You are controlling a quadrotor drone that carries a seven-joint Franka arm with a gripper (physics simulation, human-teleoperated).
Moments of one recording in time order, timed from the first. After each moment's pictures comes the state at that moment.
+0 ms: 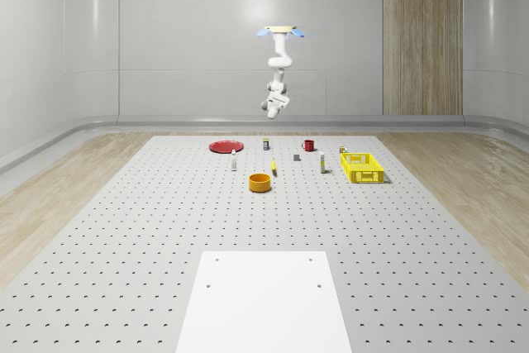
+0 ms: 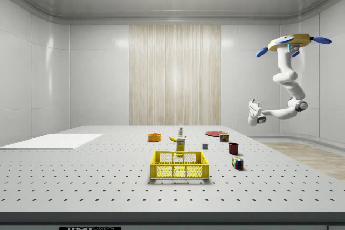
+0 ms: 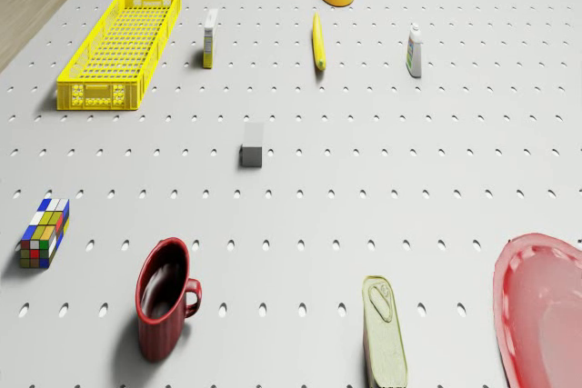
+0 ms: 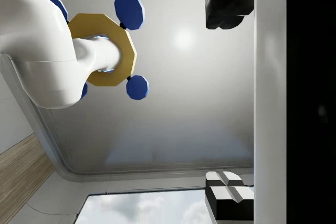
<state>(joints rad) -0.08 -0.74 0.25 -2.11 -0.34 1.40 0.83</state>
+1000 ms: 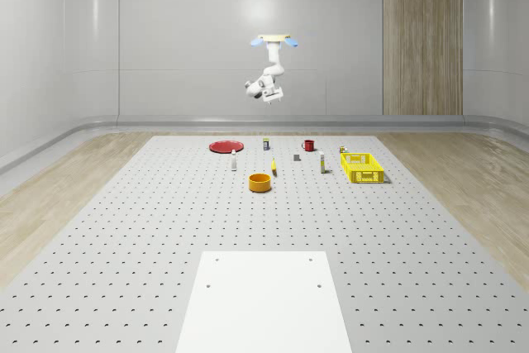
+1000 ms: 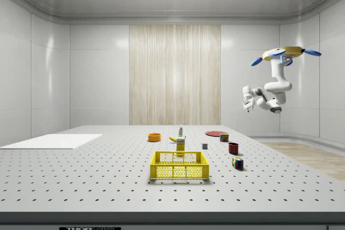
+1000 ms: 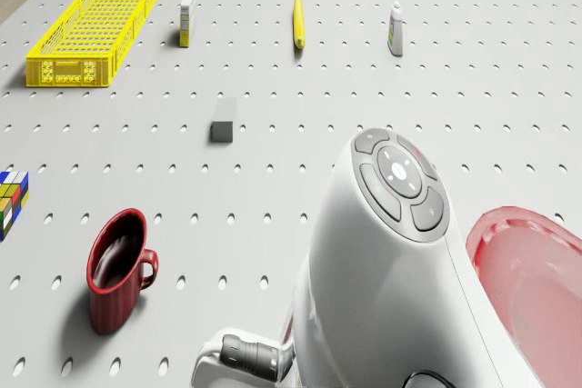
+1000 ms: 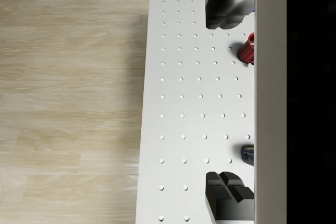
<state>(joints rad) -0.83 -0.97 1.16 -2.87 -1.91 1.22 1.43</state>
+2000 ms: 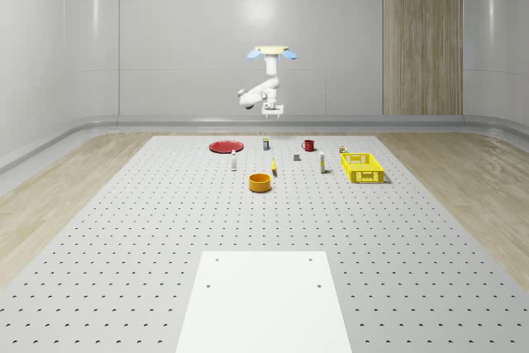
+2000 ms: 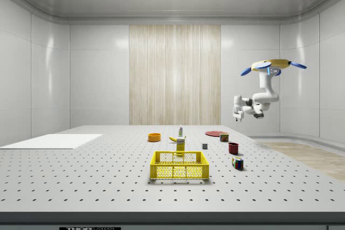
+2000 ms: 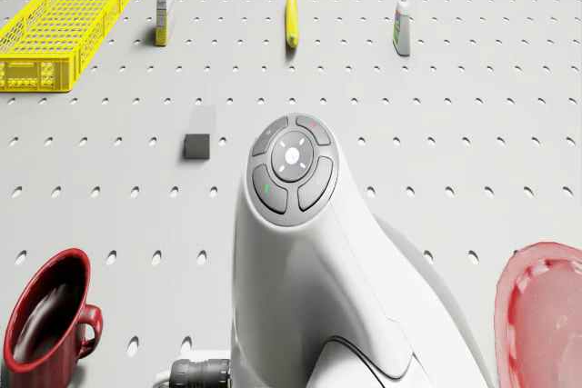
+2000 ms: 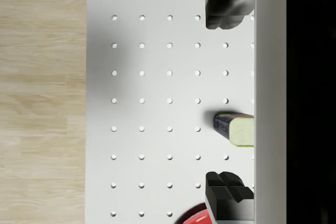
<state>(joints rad) -1.05 -1.11 1.27 -2.89 -1.97 1.20 1.58</state>
